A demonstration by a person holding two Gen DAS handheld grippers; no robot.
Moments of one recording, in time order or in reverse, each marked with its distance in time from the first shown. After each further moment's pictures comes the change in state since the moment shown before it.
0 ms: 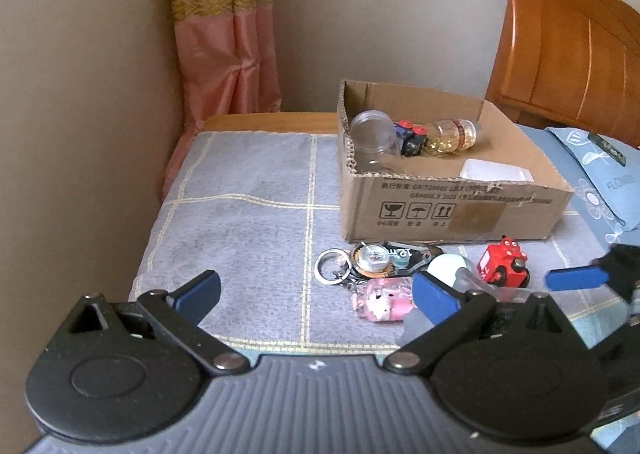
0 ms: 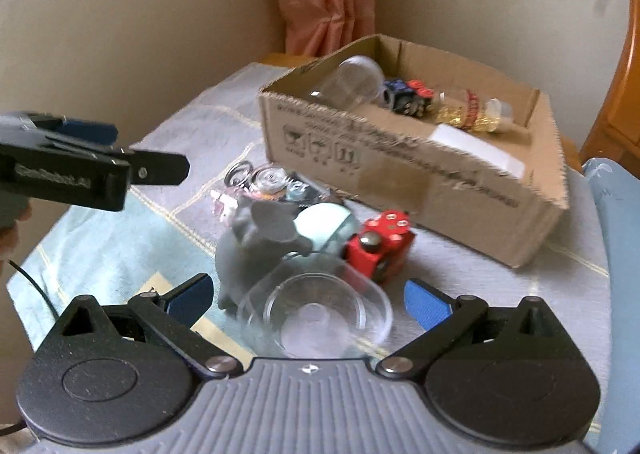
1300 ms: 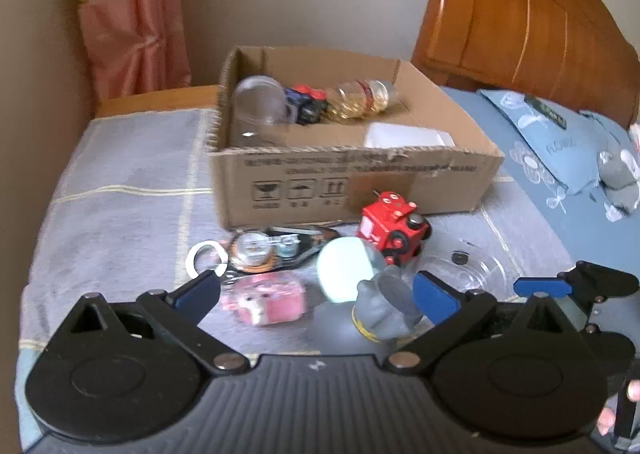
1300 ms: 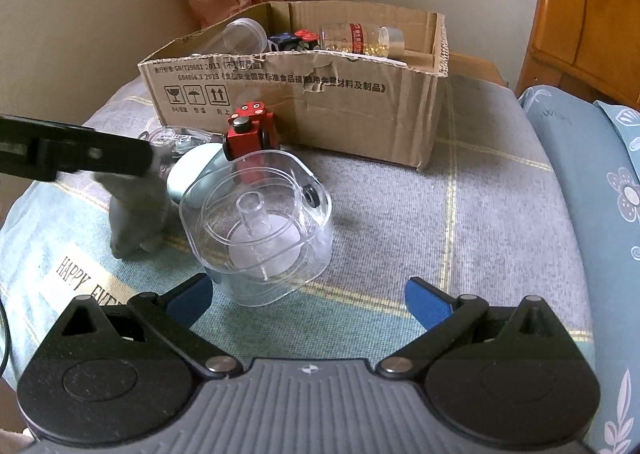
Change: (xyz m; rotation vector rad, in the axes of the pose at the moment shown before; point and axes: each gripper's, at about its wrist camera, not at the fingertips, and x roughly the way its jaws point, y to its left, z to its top) left arm 0.031 -0.048 0.002 0.070 0.087 -0.207; right arm -0.004 -0.065 -0.061 0.196 -0.002 -0.107
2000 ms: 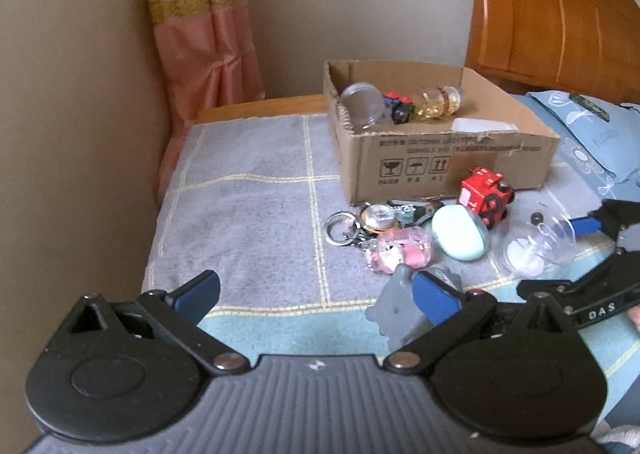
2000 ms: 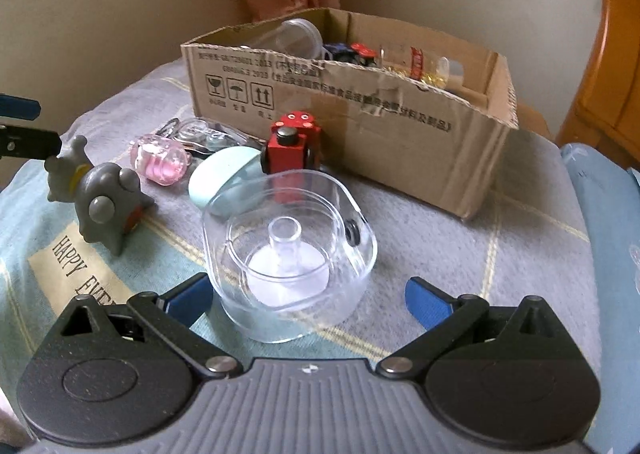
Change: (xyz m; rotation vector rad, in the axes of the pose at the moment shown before) left arm -0.049 0.047 -0.033 0.044 -0.063 0.181; right arm 0.021 0.010 0.013 -0.198 -0.041 0.055
